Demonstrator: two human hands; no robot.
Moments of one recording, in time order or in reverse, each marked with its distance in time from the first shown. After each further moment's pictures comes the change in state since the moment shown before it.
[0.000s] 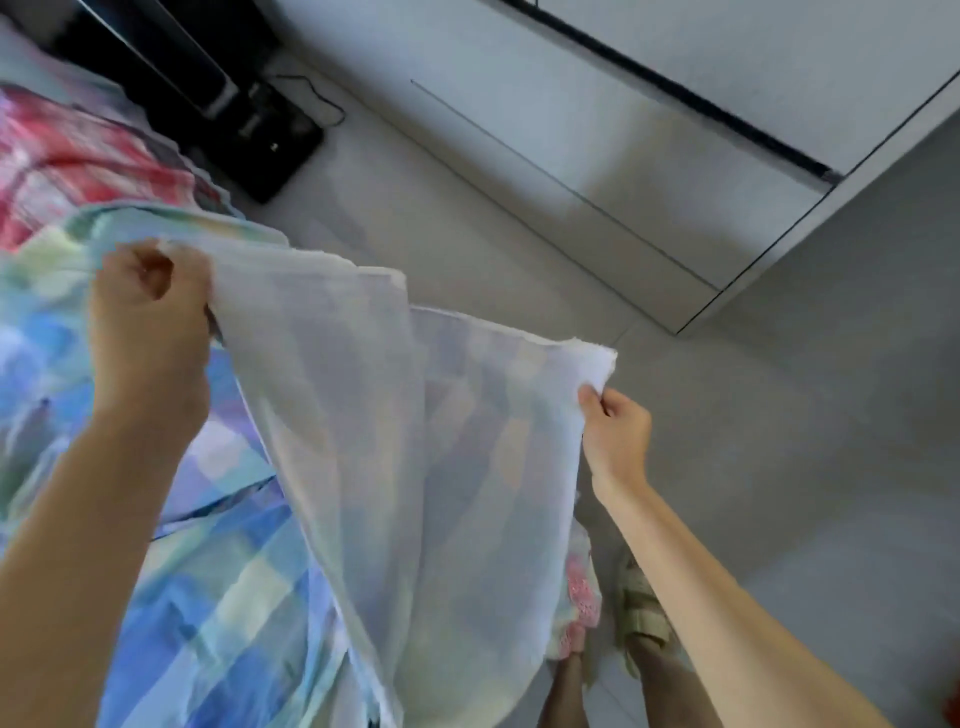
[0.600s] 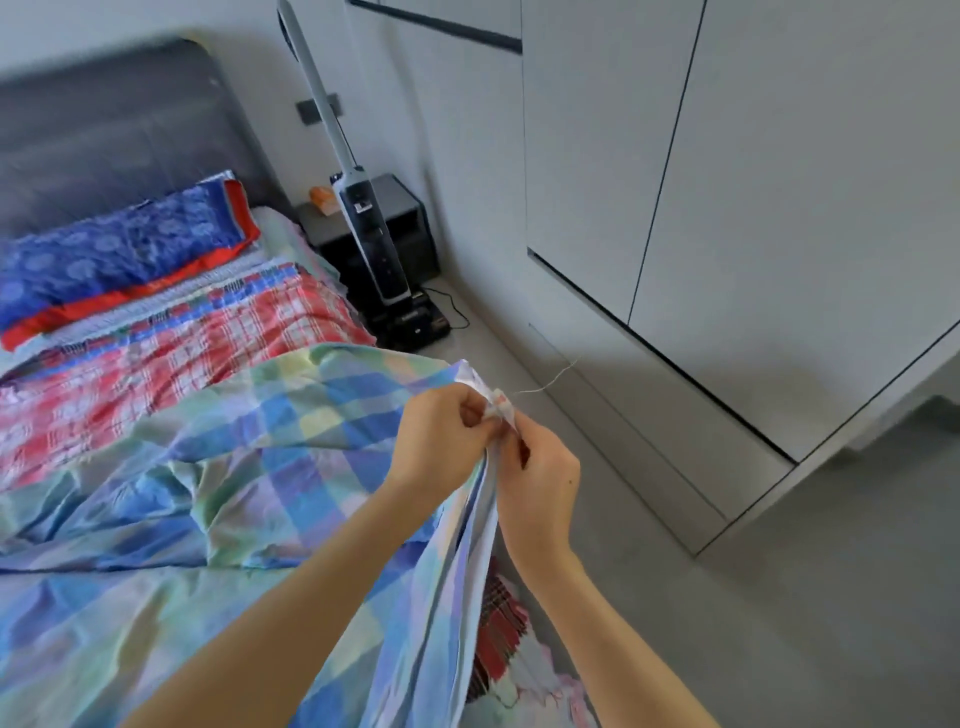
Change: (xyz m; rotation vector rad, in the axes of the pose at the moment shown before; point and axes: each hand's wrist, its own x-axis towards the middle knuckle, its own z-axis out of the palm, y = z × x) left_hand -0.110 0.140 -0.118 0.202 -0.150 0.252; right_hand -0.255 -0.234 0.059 -0.085 -0.228 -0.831
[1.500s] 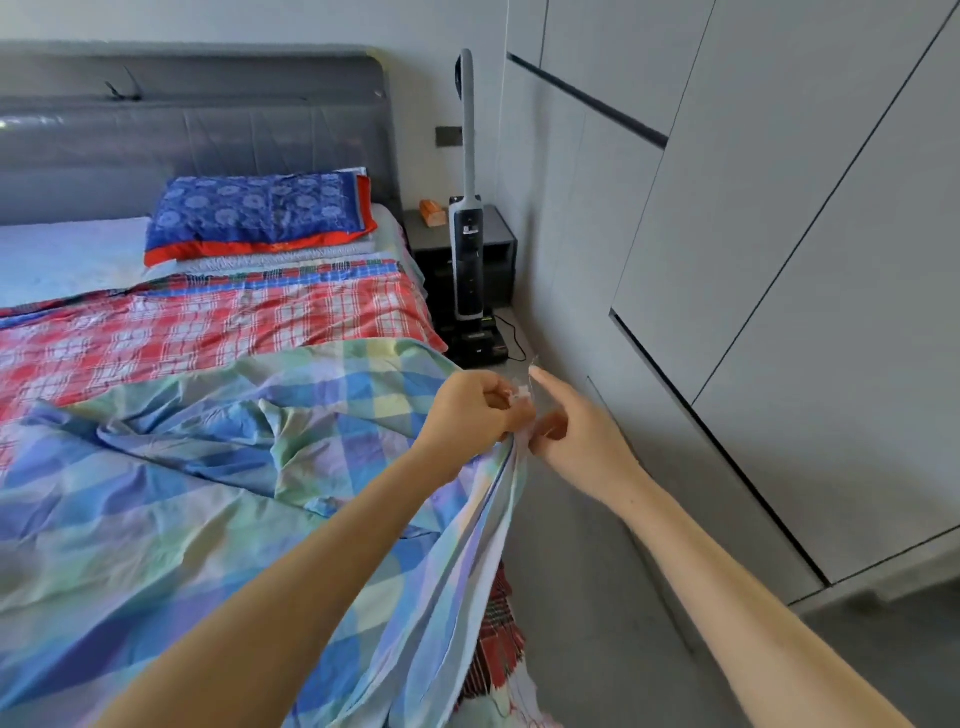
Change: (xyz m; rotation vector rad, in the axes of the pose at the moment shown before) left_hand -0.032 -0.017 -0.109 -0.399 0.051 -0.172; right_hand 0.025 -0.106 0.010 -0.397 -0.747 -0.155
